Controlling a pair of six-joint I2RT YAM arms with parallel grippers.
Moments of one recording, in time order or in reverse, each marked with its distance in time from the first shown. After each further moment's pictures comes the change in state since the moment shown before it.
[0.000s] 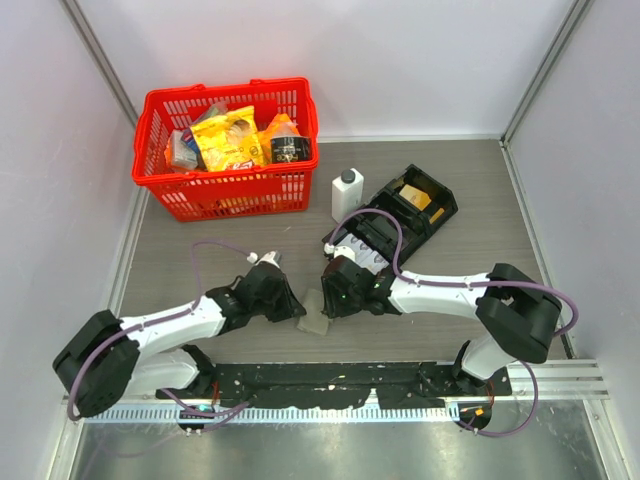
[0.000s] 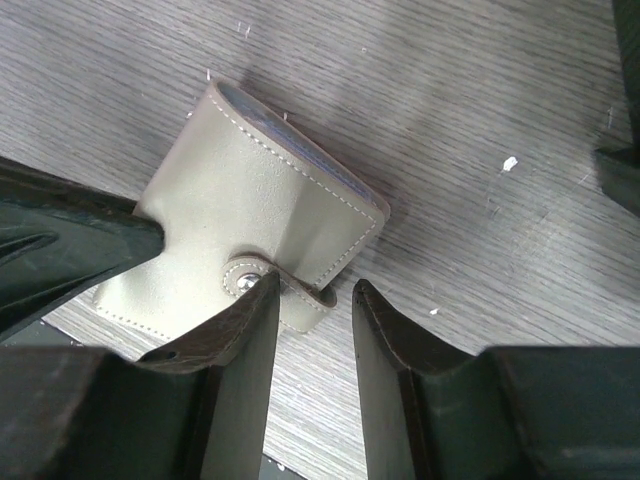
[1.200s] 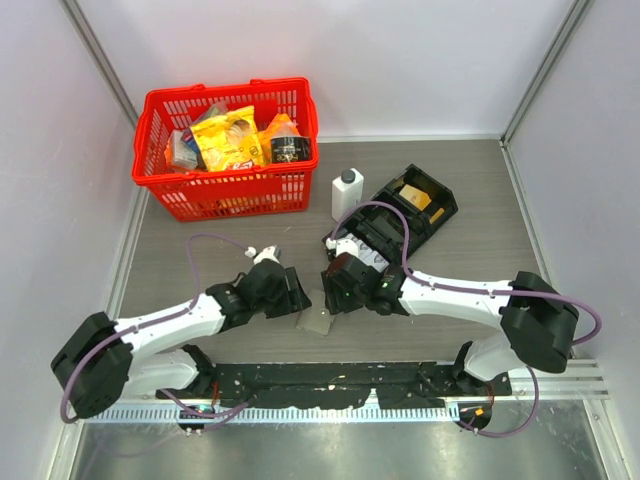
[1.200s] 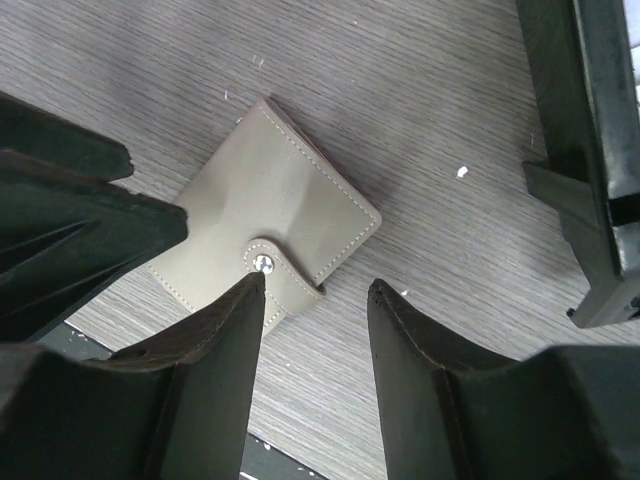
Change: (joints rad) left arm -0.029 -0.080 0.040 -0.092 -0.128 0.013; right arm 0.016 -0.106 0.026 -0.086 0.083 -0.067
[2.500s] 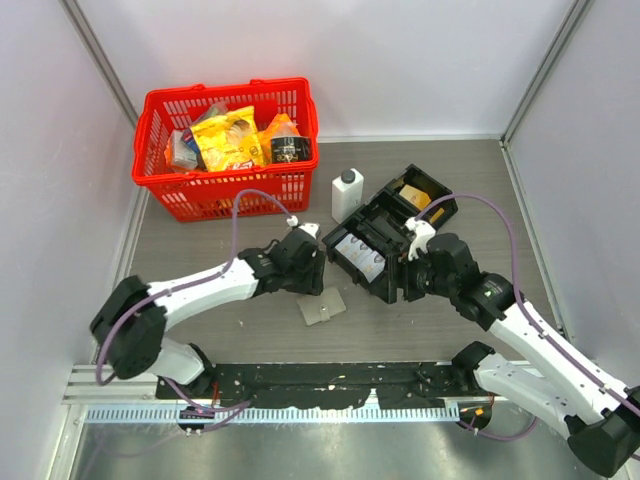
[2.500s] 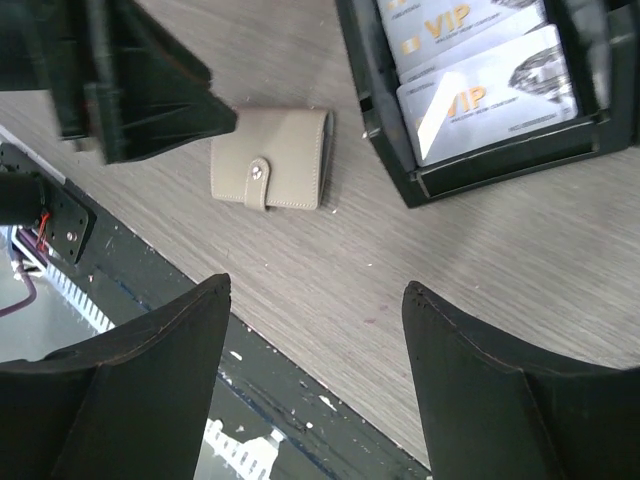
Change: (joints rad) left arm -0.029 0.258 0.401 -0.215 -0.020 0.373; right arm -0.471 -0.664 -0.120 -0.272 -0.422 -0.227
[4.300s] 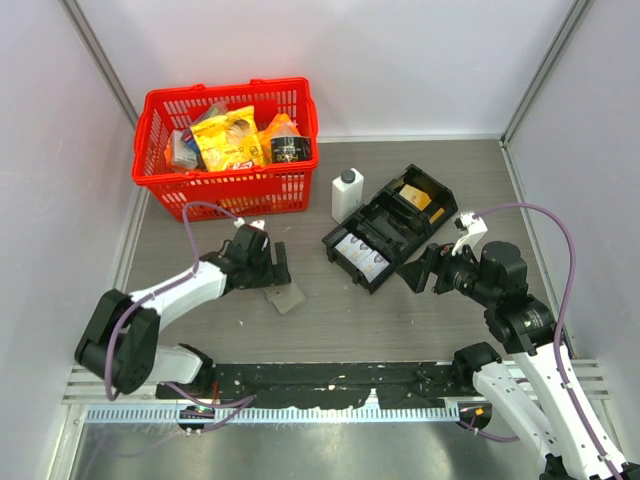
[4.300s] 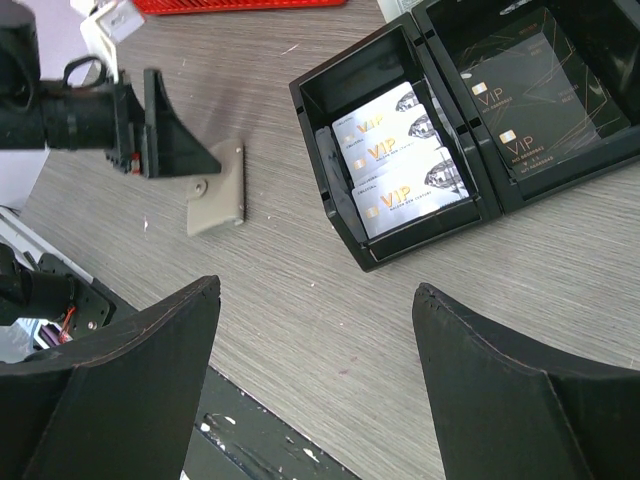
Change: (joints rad) left arm 0.381 0.010 -0.183 0.117 0.079 0.066; right arm -0.264 -0.242 0.011 -0.014 -0.091 -0.042
